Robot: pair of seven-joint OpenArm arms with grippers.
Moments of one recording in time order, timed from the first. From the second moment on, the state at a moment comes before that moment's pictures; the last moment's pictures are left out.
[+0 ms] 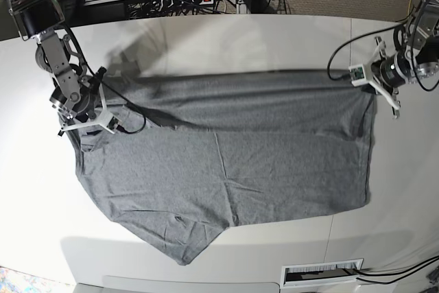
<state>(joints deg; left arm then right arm) 13.6 -51.7 18.0 92.5 18.2 -35.1 8.6 6.8 42.8 -23.5 86.9 1.4 30.8 -61.0</state>
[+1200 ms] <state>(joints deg) 24.2 -58.8 18.2 101.6 20.4 -35.2 11.7 -8.1 47.0 -22.7 99.0 -3.6 29.2 -62.8</state>
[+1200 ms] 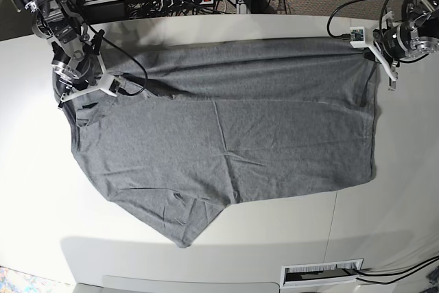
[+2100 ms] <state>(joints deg) 24.8 -63.1 18.6 104.3 18.8 -37.7 15.9 -21.1 46.4 -8.2 106.9 1.9 31.4 -61.0</state>
